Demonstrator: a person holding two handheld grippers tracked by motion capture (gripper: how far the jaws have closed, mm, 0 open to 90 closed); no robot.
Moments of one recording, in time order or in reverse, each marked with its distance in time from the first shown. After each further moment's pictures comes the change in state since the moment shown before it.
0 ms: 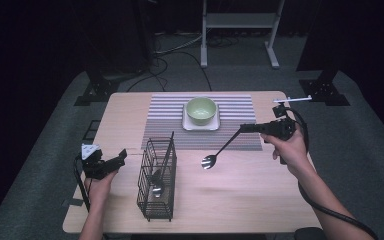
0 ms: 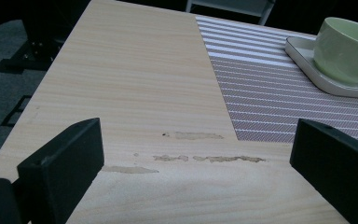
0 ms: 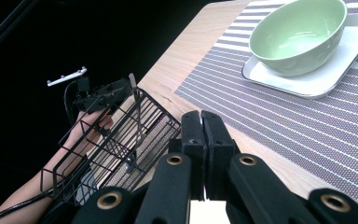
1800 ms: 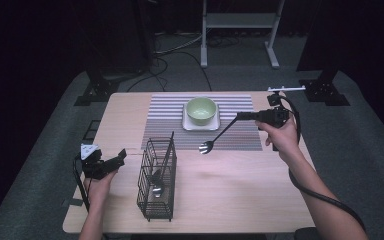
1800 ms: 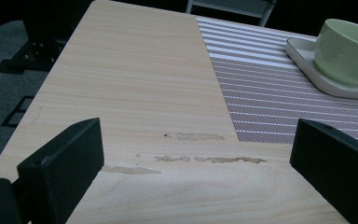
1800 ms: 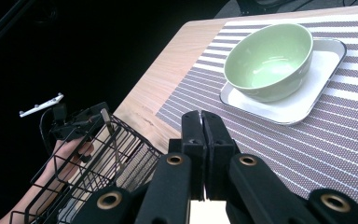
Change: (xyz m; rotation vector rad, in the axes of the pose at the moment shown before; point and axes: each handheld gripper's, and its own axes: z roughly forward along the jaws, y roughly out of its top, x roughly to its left) left arm 0.001 0.001 -0.001 -0.001 -0.001 0.000; right arm -0.017 0.029 0.017 -0.039 -0.057 0.031
